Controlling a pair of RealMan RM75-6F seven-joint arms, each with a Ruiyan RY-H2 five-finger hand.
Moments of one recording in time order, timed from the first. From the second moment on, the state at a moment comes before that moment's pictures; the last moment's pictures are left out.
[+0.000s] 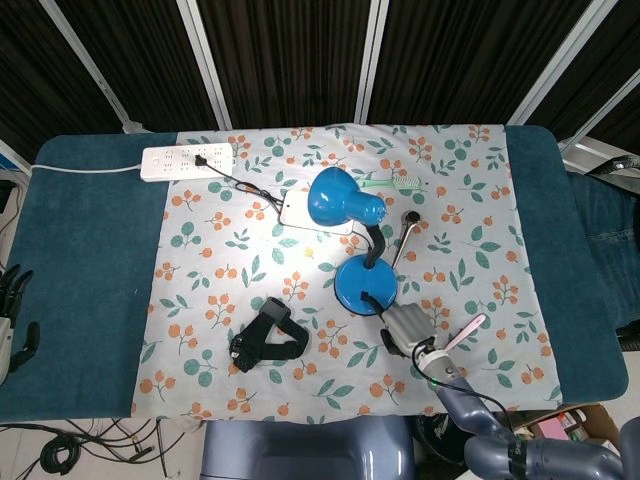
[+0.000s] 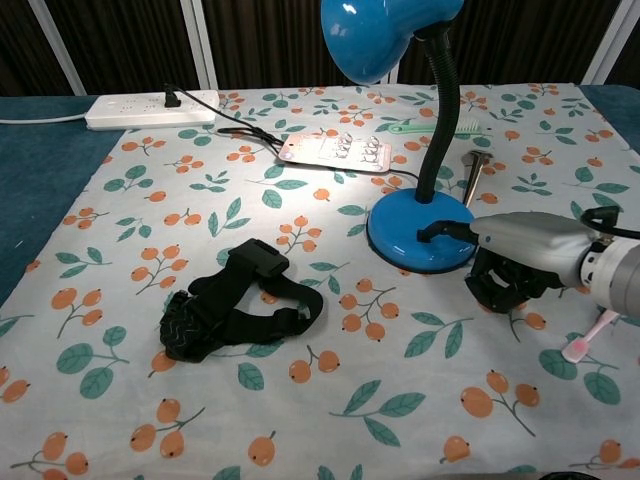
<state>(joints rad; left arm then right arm) -0.06 -1.12 -0.06 -1.61 1.47 1.53 0.17 0.61 -1.55 0.09 -1.60 -1.03 0.93 -0.48</state>
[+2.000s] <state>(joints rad) -0.06 -1.12 -0.06 -1.62 1.48 1.54 0.17 0.48 -1.21 0.13 -1.90 -1.17 1.28 -0.38</state>
